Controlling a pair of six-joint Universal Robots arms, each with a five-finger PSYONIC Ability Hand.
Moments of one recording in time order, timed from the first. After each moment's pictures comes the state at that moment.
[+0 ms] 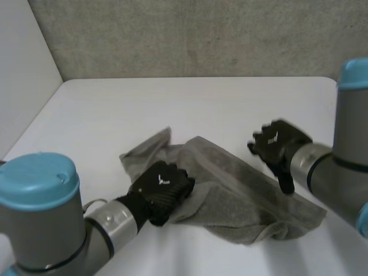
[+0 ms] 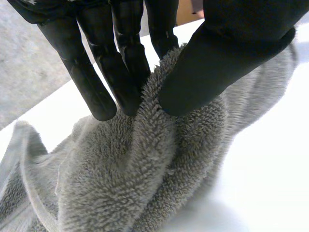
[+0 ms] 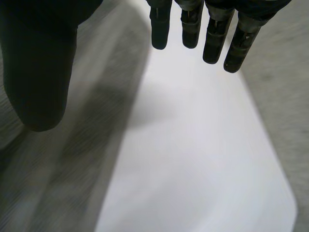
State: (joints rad) left arm 4.08 -1.83 -1.81 3.26 -1.29 3.49; right arm 2.06 -1.28 1.40 0.41 1.60 2.33; left_hand 1.17 1.20 1.20 1.20 1.02; right_hand 0.21 0.23 0.21 0.23 0.06
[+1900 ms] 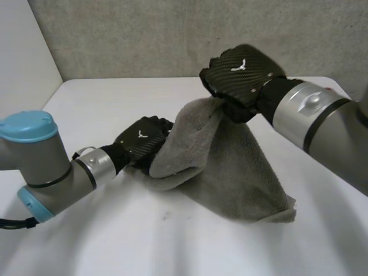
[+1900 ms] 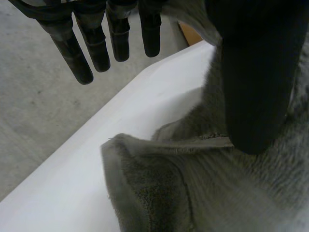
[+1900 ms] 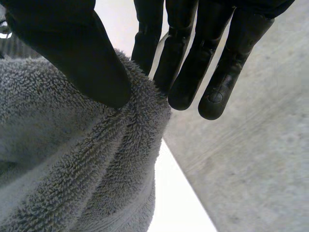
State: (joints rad) left arm 4.40 -2.12 -1.54 3.43 -0.87 3.60; right arm 2.11 -1.38 1.22 0.25 1.26 2.61; left_hand 0.31 0.31 0.31 0.30 0.13; right_hand 0.95 1.17 1.18 1.19 0.94
